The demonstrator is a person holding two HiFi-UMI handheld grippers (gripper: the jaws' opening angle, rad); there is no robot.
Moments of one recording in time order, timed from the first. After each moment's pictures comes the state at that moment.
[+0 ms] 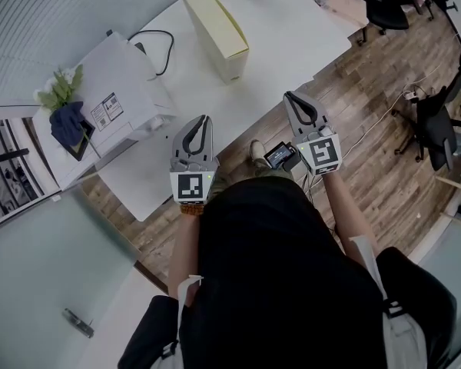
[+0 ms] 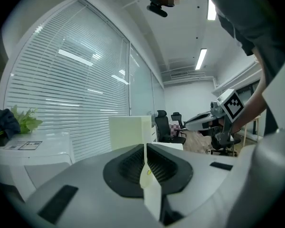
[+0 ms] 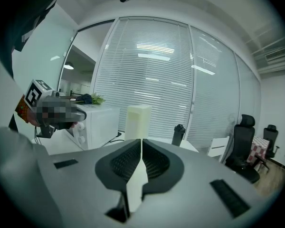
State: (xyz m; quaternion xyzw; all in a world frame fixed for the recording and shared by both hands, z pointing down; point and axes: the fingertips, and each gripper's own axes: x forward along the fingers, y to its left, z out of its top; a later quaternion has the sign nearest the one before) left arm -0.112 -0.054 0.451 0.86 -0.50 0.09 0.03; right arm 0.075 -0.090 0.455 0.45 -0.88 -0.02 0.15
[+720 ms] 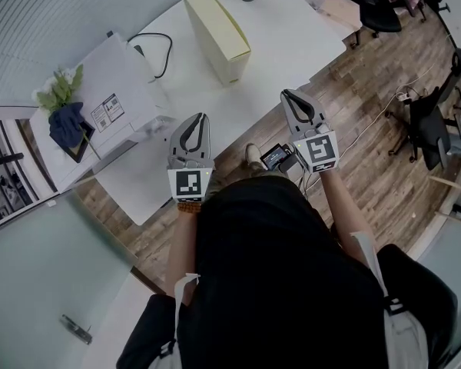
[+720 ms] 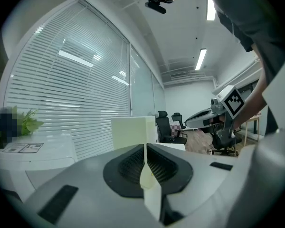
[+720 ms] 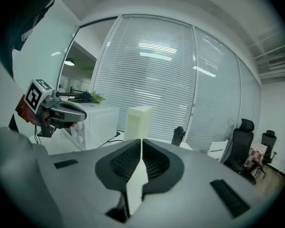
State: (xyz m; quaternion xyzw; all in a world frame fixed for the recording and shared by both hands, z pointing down) left arm -0.124 -0.062 0.451 0.86 -0.51 0.09 0.02; right arm 0.065 -0.096 0.446 0.46 -0.87 -0.03 0.17
